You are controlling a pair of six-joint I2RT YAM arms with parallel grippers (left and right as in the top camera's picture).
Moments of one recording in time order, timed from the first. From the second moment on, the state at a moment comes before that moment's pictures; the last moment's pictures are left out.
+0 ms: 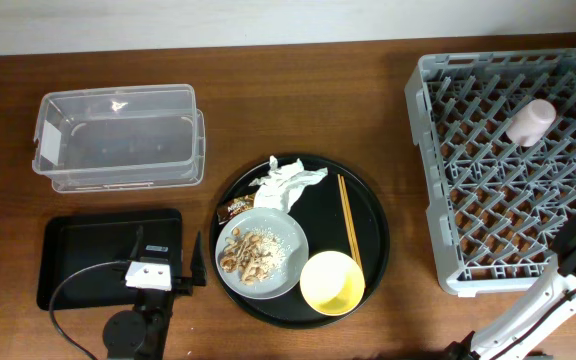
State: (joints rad) left arm -0.06 0.01 0.02 -0.08 0.06 0.06; right arm -0.69 2.26 2.02 -0.73 0.07 0.08
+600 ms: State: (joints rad) left arm -0.06 0.01 0.02 -0.08 0.06 0.06; right arm -0.69 1.98 2.02 -0.92 -0.29 0.04
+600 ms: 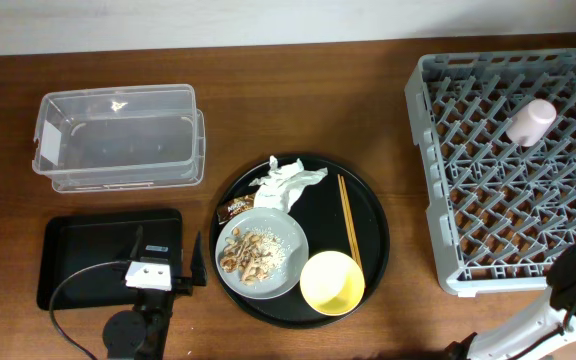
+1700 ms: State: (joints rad) left arm -0.06 0.01 0.02 -0.08 0.06 0.06; right arm -0.89 2.02 1.53 -0.73 -1.08 -0.32
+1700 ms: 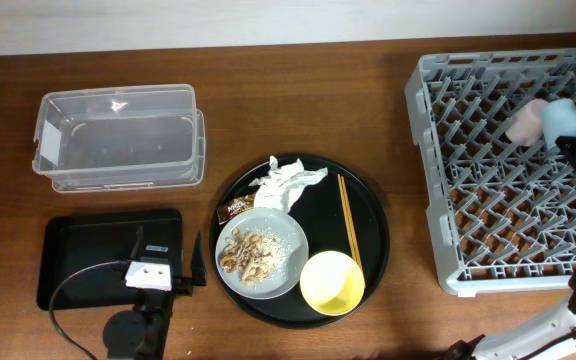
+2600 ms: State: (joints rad) left arm -0.06 0.01 0.02 -0.08 0.06 0.06; right arm -0.99 1.99 1.58 -0.87 -0.99 -0.29
